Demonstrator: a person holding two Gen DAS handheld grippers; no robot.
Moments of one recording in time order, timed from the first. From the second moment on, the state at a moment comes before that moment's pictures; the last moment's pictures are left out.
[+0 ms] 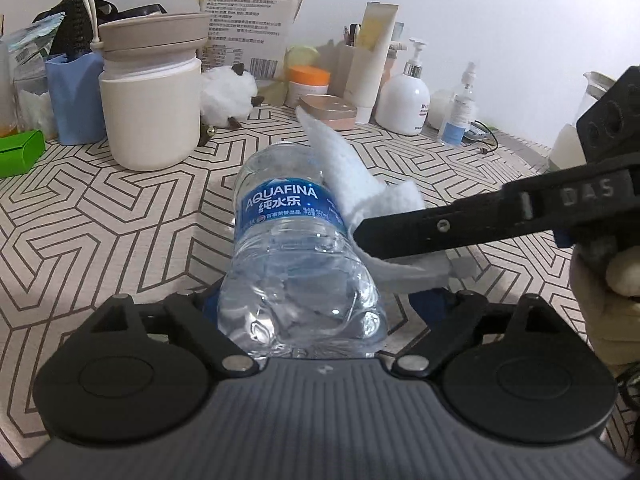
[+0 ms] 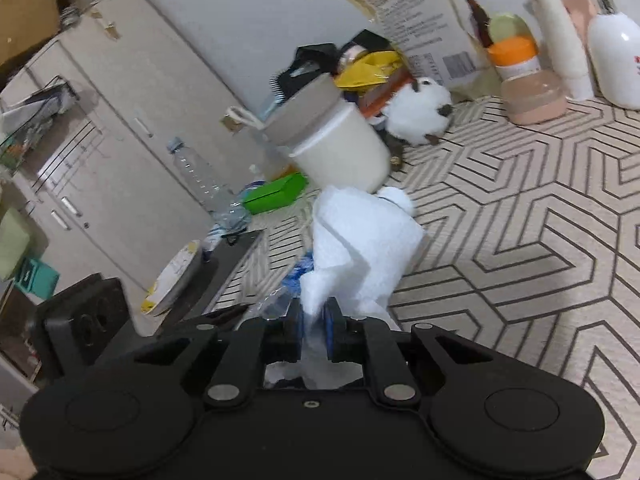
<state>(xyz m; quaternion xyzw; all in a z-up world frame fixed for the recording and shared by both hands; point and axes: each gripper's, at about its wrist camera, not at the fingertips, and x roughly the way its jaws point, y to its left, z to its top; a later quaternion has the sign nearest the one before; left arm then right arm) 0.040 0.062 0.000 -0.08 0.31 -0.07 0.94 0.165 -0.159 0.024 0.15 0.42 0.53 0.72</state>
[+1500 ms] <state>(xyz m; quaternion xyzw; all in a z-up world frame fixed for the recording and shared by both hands) 0.038 0.053 0.003 -0.06 0.31 -0.07 0.95 0.168 -0.163 0.017 0.22 0.41 0.58 0.67</state>
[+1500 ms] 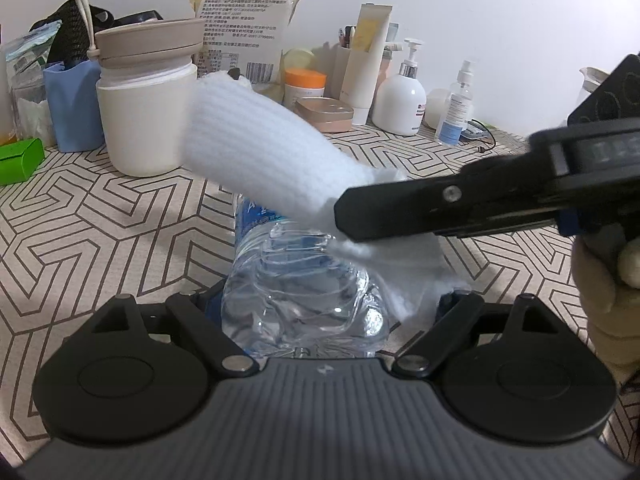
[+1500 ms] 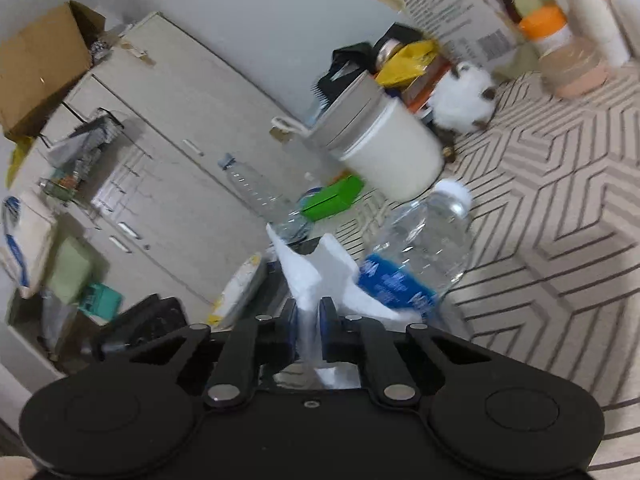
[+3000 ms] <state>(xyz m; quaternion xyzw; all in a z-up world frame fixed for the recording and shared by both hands) 0.039 0.055 0.002 -0.07 0.31 -0.07 0.94 0.139 -0.150 0.051 0.15 0.41 0.54 0.72</state>
